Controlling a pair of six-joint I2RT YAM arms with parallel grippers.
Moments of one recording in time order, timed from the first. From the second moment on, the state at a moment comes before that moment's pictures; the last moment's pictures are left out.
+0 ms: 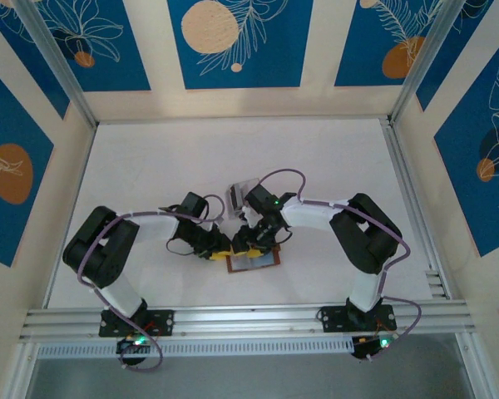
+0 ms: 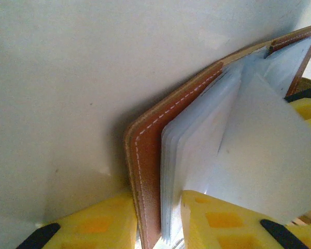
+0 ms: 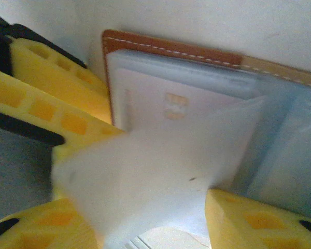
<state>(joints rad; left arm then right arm) -0.53 1.69 0.71 -0.29 0.77 -0.68 0.77 1.82 1.05 -0.54 -0.64 0.61</state>
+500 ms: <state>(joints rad) -0.51 1.69 0.71 -0.27 0.80 -0.71 0.74 1.85 1.05 -0.53 -0.72 0.64</state>
